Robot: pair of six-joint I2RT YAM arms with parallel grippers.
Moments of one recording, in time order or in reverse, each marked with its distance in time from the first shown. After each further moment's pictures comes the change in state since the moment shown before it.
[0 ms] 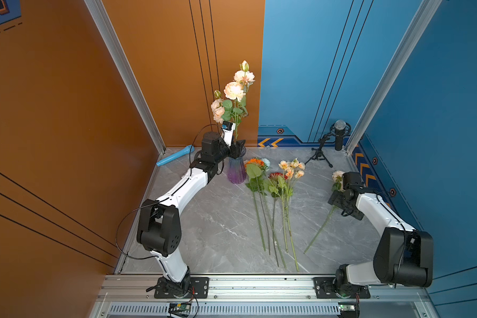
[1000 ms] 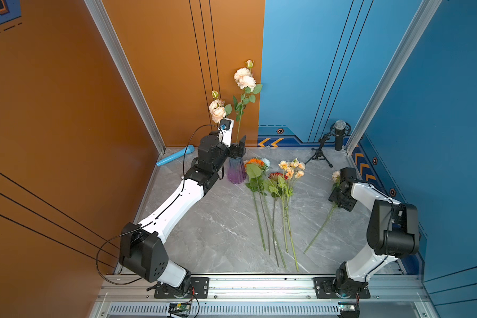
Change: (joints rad) left arm -0.122 -0.249 -0.103 0.005 -0.310 0.093; right arm -0.032 0.283 0.133 0.091 -0.080 -0.025
